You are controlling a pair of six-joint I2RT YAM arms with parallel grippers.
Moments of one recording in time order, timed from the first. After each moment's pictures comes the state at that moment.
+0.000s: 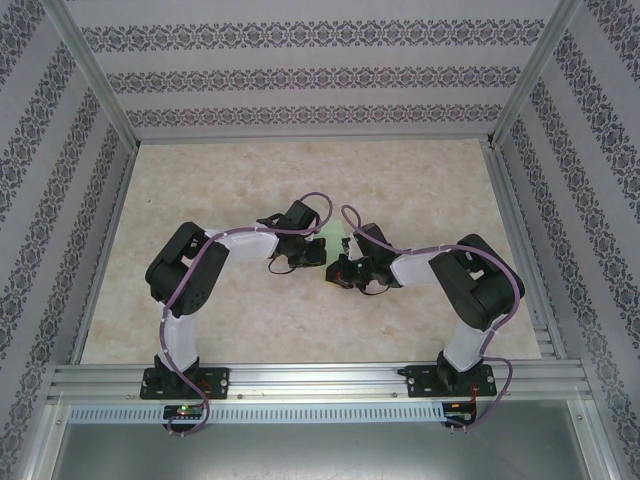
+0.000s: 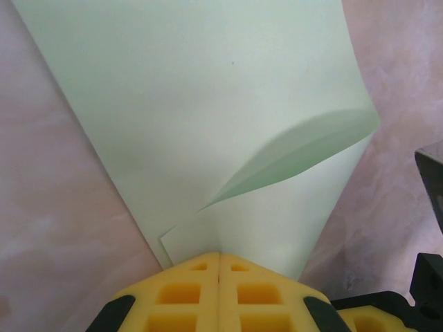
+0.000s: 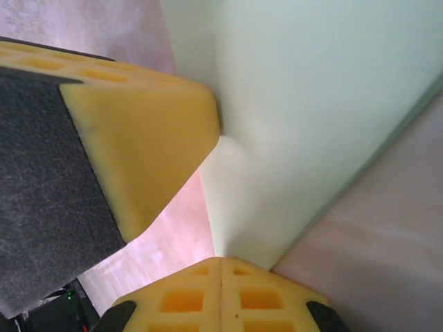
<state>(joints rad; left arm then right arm) -0.65 1.96 1.17 -0.29 0.33 -0.66 0.57 1.76 0.69 0.16 -0.59 0.82</state>
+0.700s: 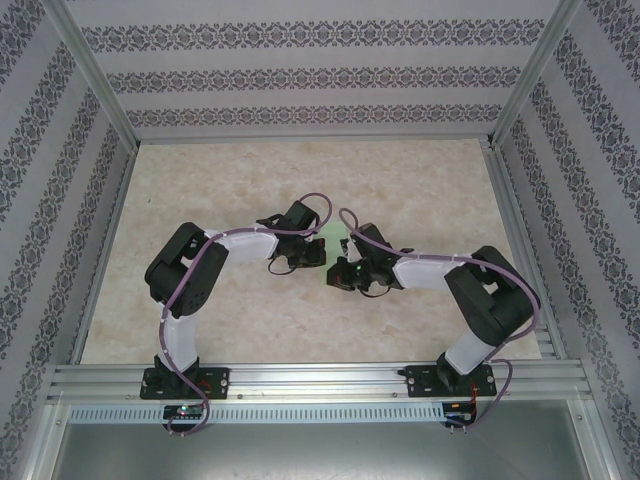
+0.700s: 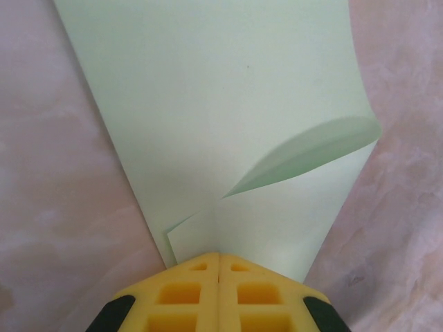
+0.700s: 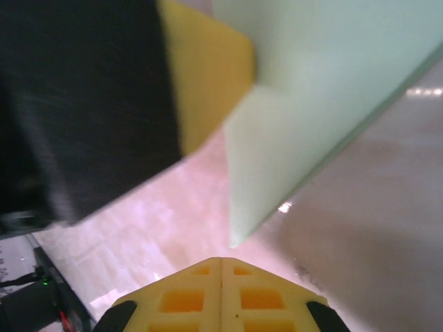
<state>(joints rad) -0.65 1.95 1.16 -0.29 0.33 -0.68 0.60 1.62 0.71 -0.03 -0.51 0.76</state>
